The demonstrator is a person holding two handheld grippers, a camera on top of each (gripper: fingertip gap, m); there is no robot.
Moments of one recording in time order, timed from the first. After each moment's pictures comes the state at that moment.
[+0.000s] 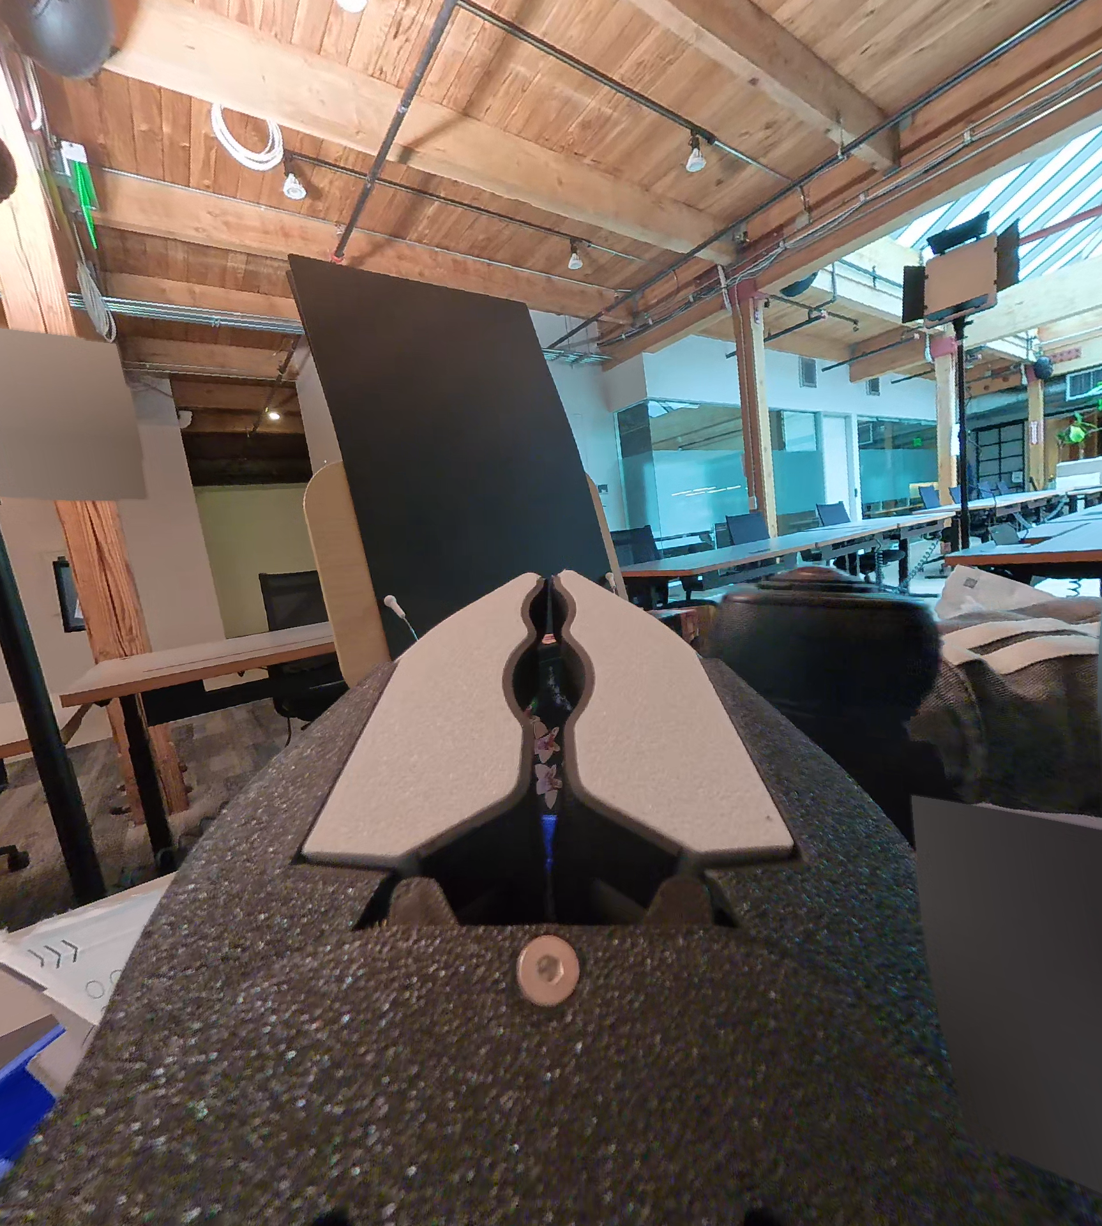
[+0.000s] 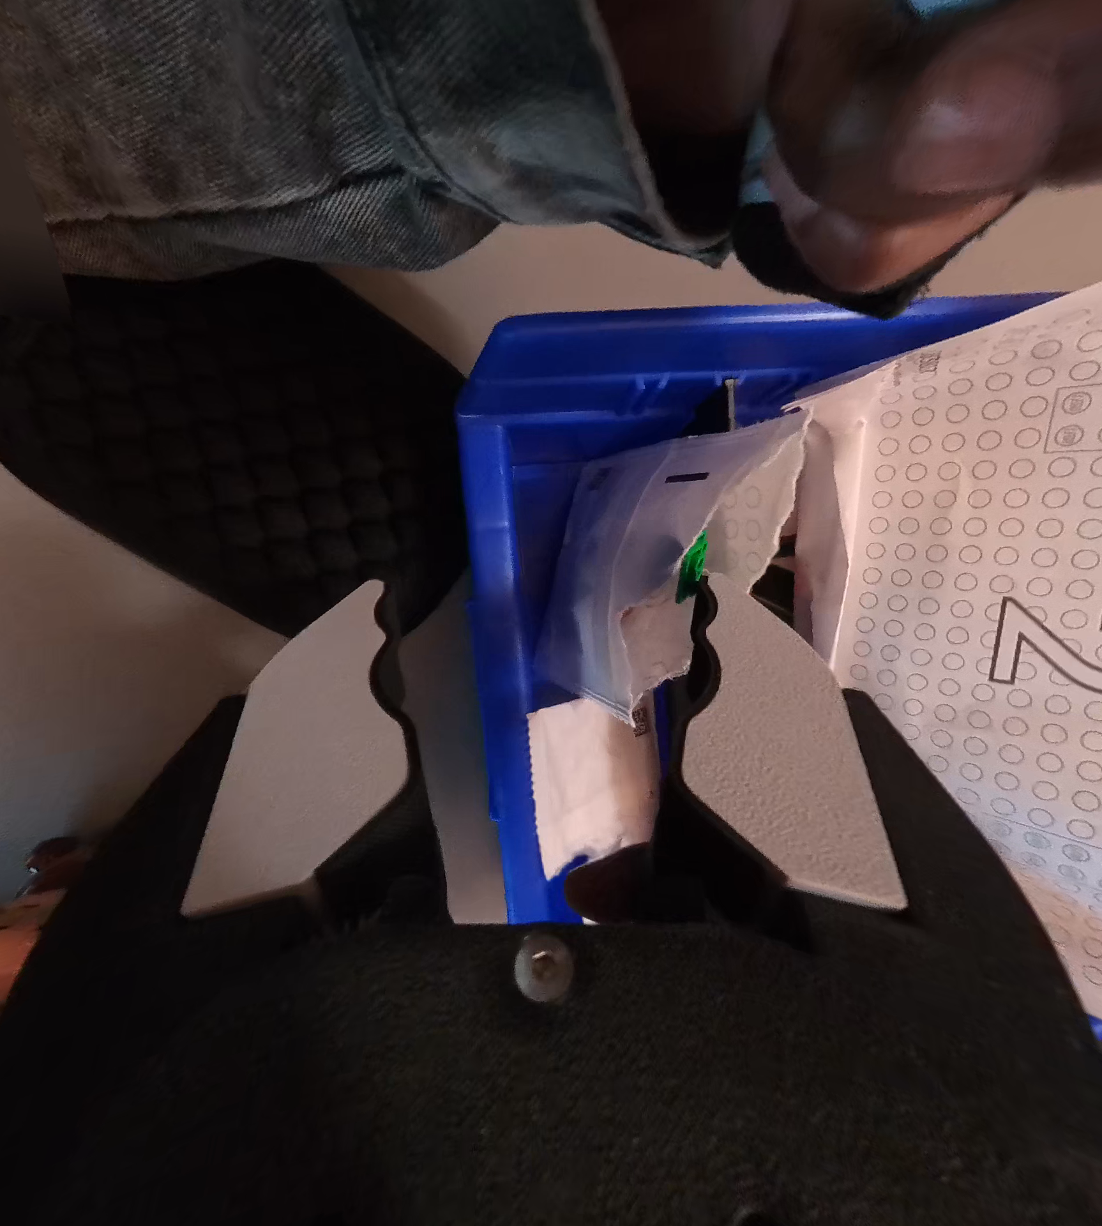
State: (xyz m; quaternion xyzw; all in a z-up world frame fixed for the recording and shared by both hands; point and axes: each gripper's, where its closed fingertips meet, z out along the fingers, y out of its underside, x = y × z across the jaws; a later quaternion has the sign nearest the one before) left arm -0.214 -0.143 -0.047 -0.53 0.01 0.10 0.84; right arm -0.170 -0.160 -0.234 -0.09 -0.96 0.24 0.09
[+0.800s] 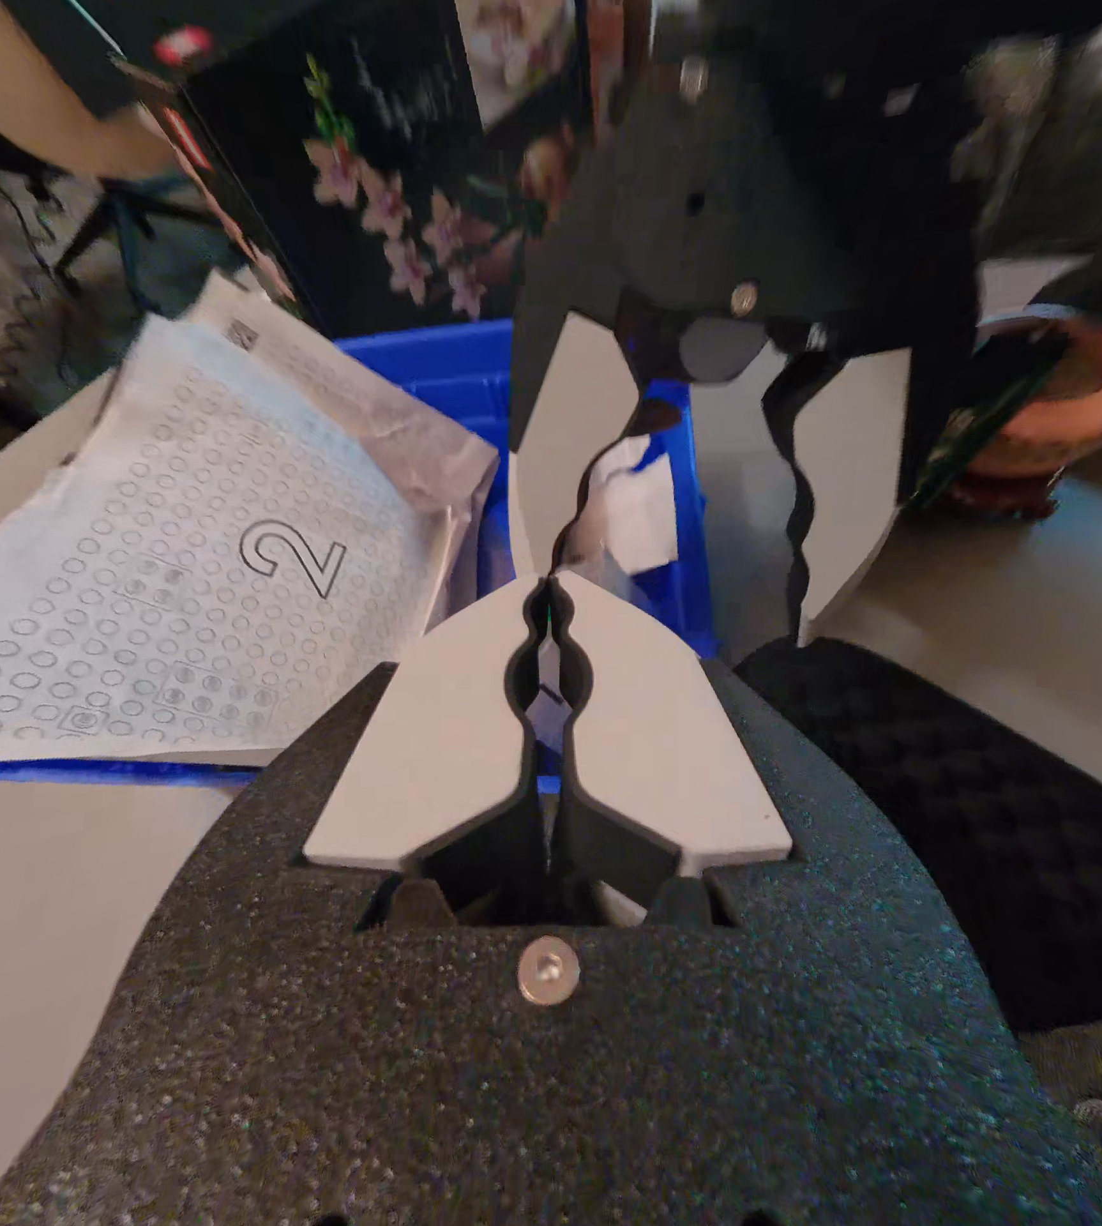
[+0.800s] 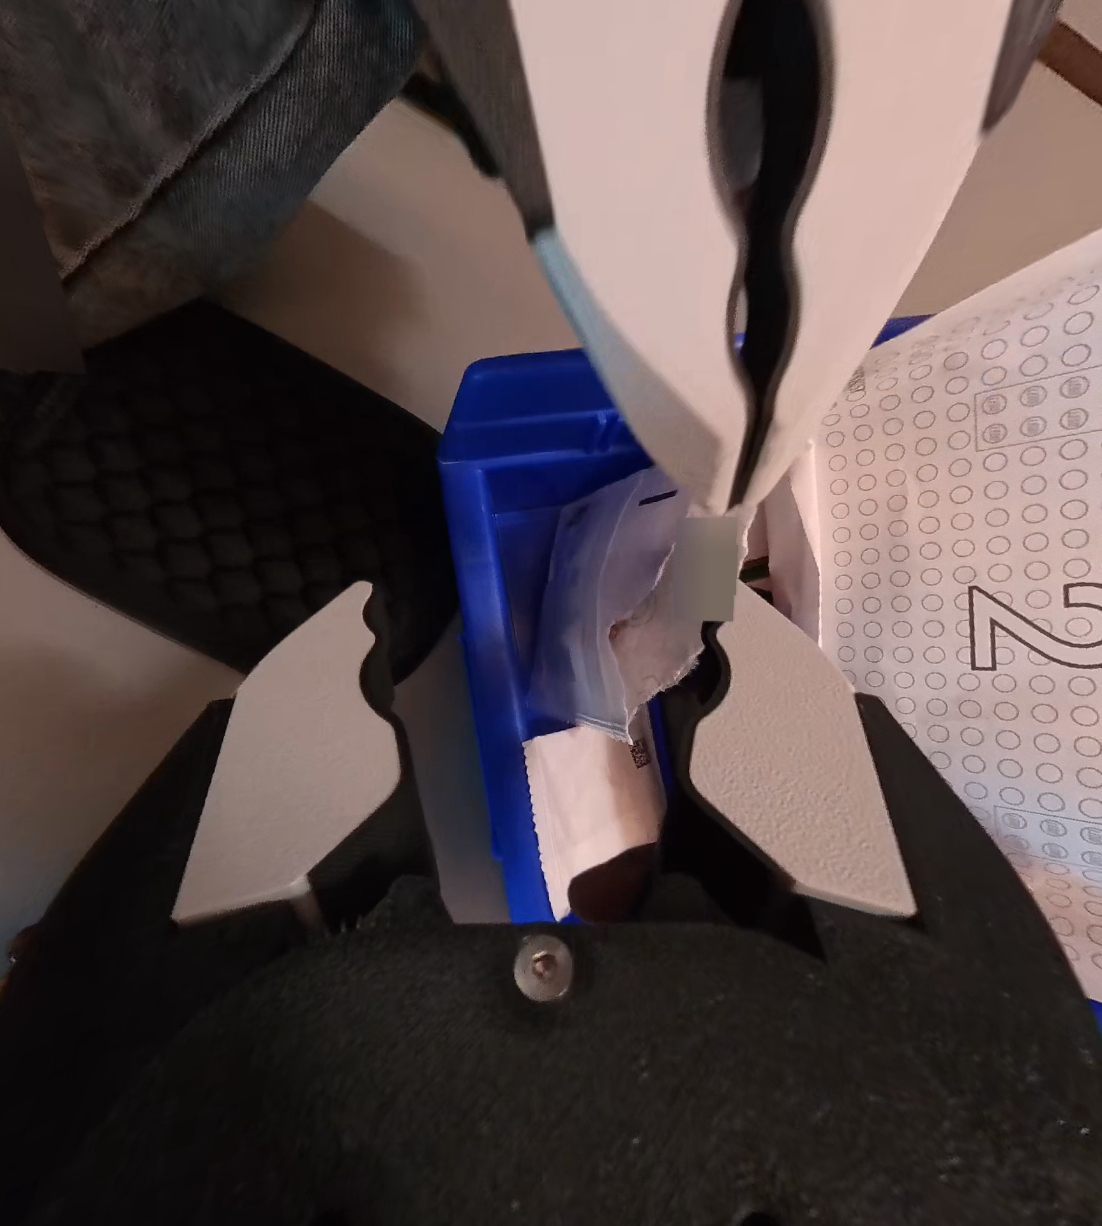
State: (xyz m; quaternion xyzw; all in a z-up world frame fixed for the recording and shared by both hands) left arm -0.204 -0.153 -0.179 -0.88 0.08 0.05 0.47; right arm -0.175 -0.164 -0.225 -0.12 -0.94 0.31 0.11
